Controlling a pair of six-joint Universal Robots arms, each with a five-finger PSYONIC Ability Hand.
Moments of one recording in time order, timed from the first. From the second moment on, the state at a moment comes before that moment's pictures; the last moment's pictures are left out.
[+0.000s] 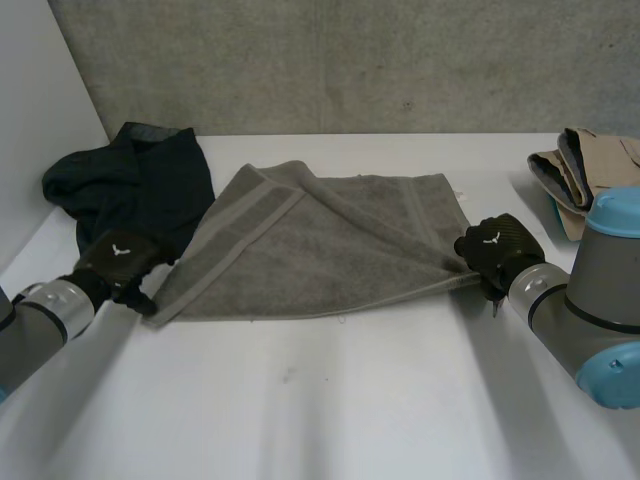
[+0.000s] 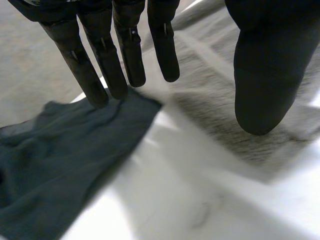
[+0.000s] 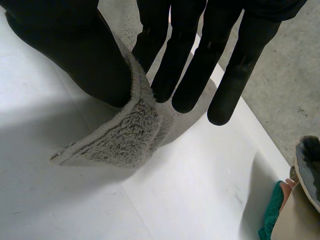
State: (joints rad) left arm 4.78 -2.06 -1.78 3.47 -0.98 3.72; right arm 1.86 -1.09 1.59 -0.14 1.44 2.45; left_hand 0.58 0.57 0.57 0.57 0.40; right_hand 1.13 1.17 1.19 1.20 1.00
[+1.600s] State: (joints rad) left arm 4.68 -2.17 -1.63 3.41 -1.17 3.76; right arm 1.87 -1.10 1.60 -0.11 1.46 2.43; left_hand 0.89 0.92 0.91 0.92 0.73; right_hand 1.13 1.17 1.19 1.20 1.00
